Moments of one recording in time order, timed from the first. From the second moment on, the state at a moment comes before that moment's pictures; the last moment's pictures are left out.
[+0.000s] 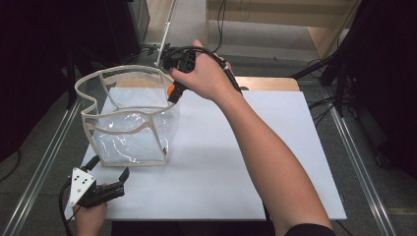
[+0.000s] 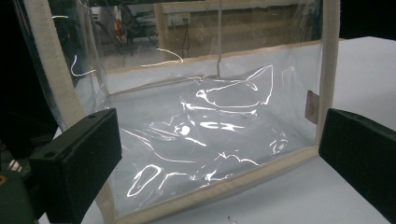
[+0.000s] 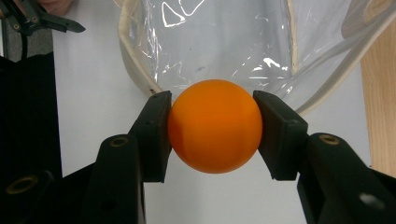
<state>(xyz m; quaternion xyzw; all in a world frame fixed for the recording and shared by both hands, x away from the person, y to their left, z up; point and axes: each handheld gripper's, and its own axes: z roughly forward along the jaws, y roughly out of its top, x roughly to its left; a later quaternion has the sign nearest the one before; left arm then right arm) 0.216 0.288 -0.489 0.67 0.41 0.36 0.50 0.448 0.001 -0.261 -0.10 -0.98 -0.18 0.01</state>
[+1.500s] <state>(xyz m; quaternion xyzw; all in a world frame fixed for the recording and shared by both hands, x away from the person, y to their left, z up) 0.216 0.288 -0.489 0.67 0.41 0.36 0.50 0.452 0.024 -0.275 -0.11 -0.98 -0.19 -0.03</state>
